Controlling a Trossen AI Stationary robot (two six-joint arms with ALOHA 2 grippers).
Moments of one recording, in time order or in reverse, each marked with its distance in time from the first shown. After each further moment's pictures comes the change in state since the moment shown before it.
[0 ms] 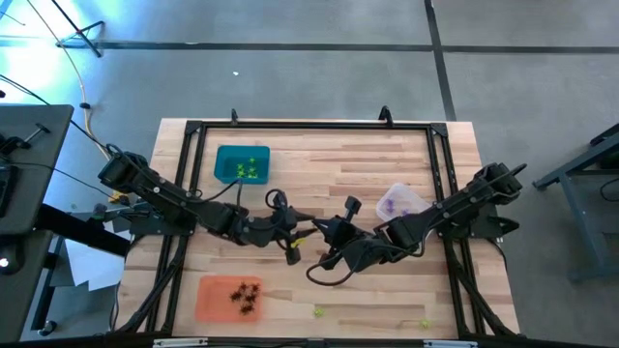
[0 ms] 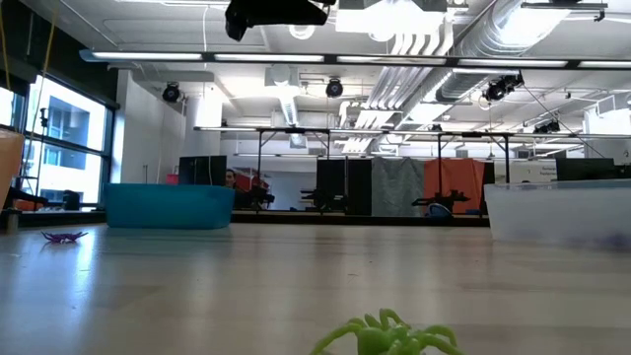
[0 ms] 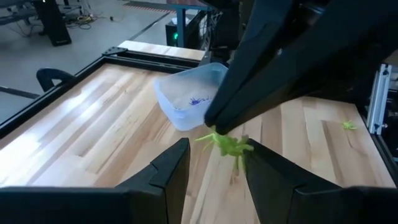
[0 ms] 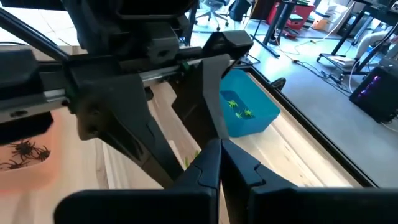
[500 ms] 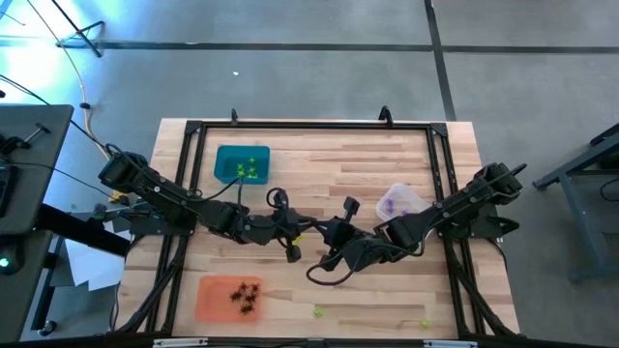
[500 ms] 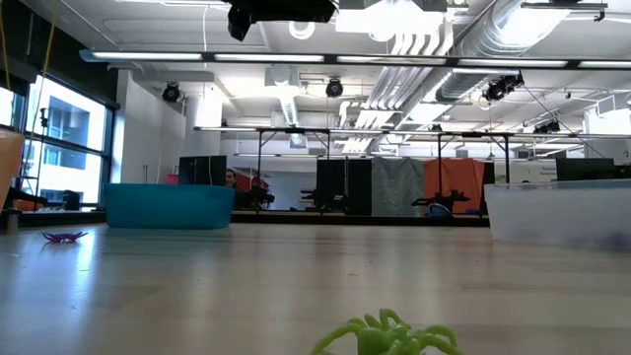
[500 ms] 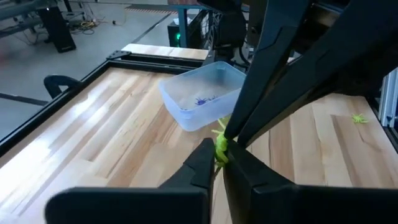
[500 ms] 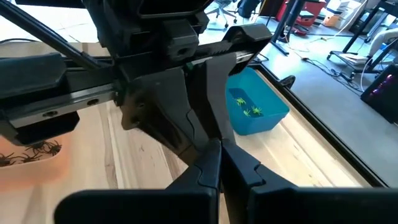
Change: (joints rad) left arm 0.018 0.000 0.000 -0.002 0.001 0.053; right arm 0.000 0.000 0.000 -0.002 -0.044 0.000
